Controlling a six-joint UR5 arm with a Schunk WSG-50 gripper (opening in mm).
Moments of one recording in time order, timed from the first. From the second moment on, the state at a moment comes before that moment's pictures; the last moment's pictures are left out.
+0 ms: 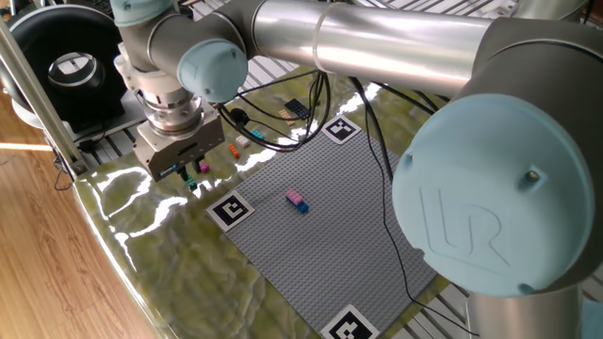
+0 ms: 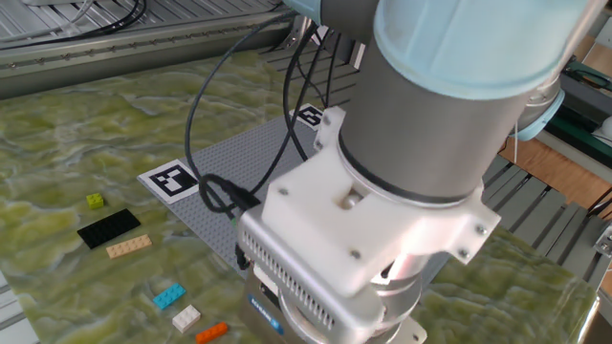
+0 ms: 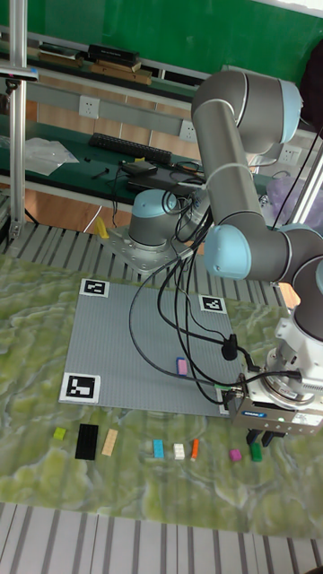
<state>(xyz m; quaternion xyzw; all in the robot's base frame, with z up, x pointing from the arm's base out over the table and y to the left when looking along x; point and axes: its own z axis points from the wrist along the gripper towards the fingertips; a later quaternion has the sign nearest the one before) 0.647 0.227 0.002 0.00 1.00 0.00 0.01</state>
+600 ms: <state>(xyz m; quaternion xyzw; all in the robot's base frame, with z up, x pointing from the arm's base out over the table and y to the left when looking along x) 0.650 0.232 -0.007 0.00 1.00 0.00 0.00</state>
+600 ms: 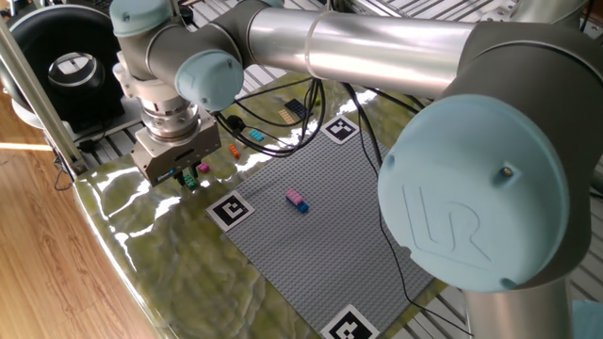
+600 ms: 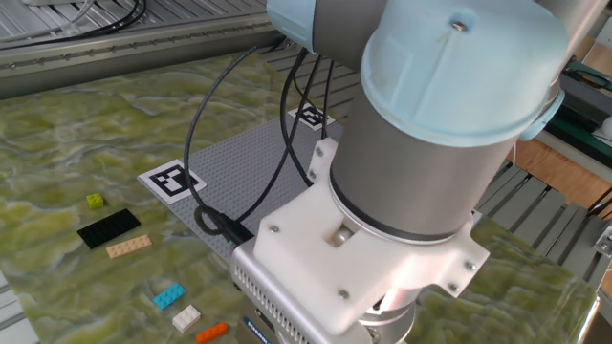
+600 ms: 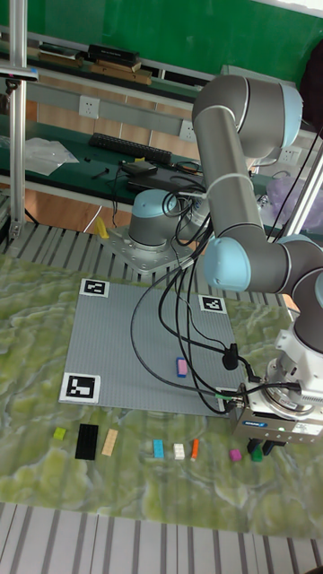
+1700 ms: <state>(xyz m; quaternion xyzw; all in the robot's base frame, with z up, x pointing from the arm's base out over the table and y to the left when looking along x) 0.651 0.228 -0.009 0.01 1.00 0.00 0.00</state>
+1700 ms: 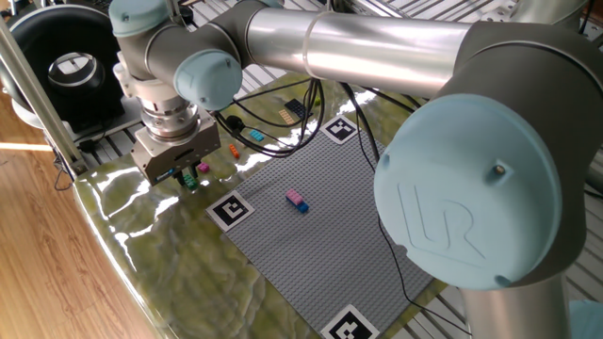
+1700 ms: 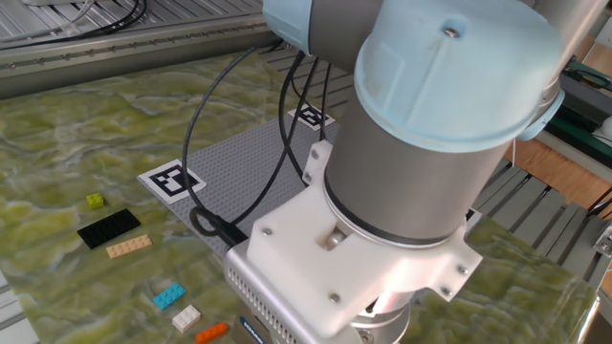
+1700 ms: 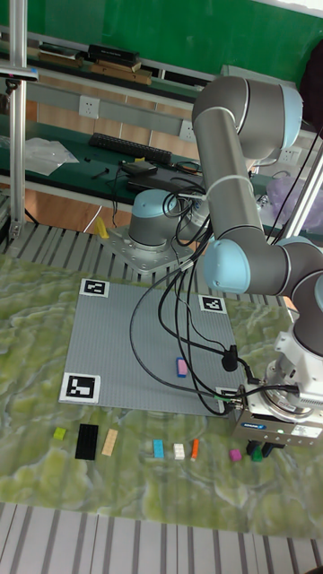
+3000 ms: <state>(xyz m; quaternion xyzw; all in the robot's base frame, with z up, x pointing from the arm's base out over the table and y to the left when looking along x) 0.648 0.229 -0.013 0.02 1.00 0.00 0.00</state>
